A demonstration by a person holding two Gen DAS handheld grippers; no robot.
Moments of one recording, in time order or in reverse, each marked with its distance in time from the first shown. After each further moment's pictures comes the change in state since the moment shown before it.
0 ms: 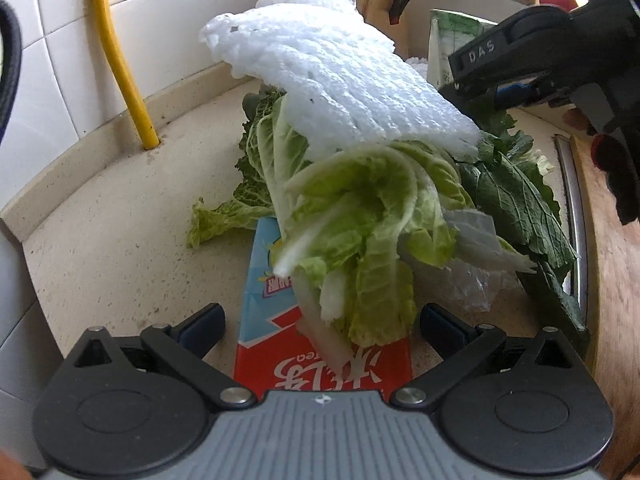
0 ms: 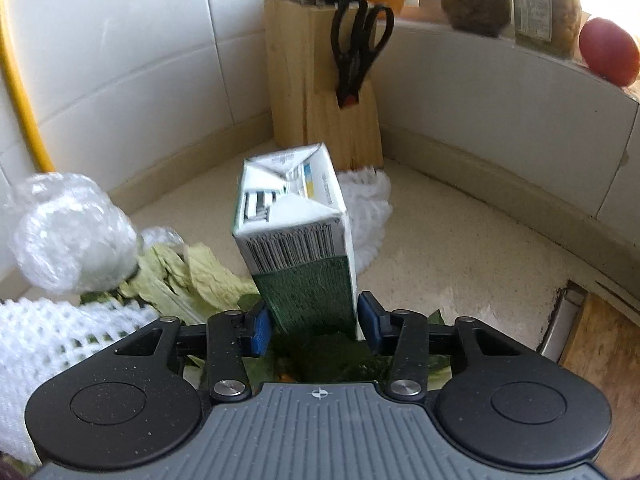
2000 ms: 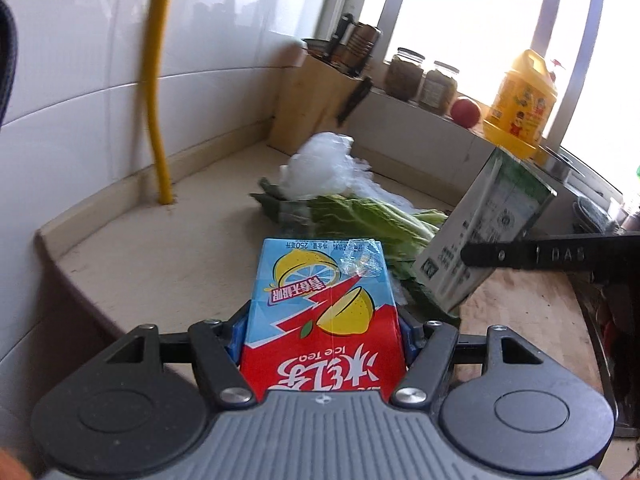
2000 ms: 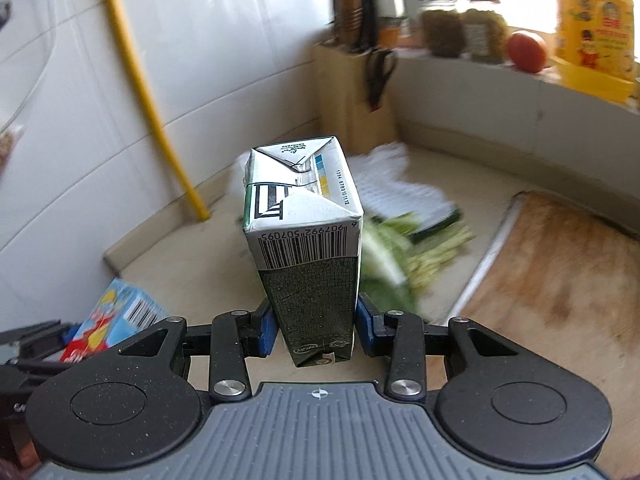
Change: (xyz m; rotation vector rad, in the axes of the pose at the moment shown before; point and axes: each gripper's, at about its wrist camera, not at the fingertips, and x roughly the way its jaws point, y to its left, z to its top) left arm -0.133 0.101 -0.017 -0.039 -0.192 -0.322; right arm -0.174 0.062 -0.094 0.083 -0.056 0.060
